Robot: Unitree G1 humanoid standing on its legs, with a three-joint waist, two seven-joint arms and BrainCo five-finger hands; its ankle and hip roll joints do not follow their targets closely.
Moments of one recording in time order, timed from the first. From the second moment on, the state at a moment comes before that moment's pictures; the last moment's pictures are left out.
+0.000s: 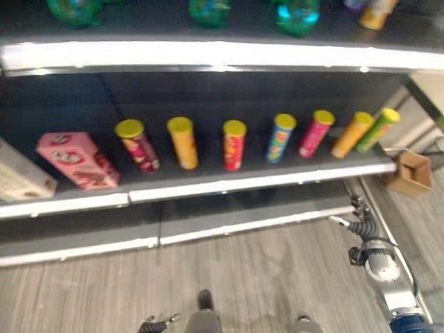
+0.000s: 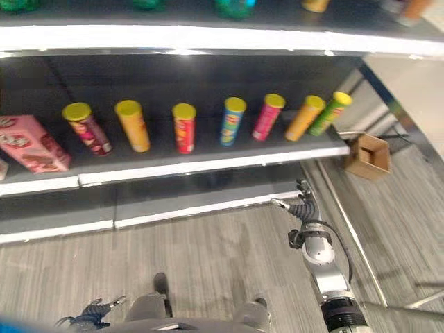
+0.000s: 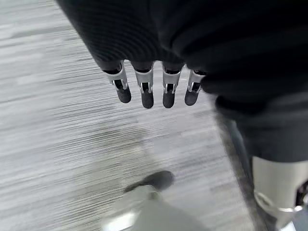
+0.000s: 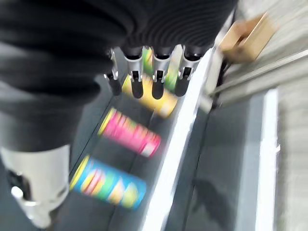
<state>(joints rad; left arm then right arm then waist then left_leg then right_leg) 0.06 0.33 -0.03 1.12 -0.09 0.03 0.17 0.04 -0.40 0.03 0.25 0.08 -0.08 -0.22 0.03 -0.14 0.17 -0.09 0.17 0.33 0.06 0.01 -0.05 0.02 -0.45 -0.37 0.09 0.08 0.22</state>
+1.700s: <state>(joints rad) 0.04 0.28 -0.03 1.11 -0.13 0.02 0.15 -0.01 -0.69 -0.40 0.15 0.08 0.00 -0.48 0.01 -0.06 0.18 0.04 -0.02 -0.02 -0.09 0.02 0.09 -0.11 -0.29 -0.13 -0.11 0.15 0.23</state>
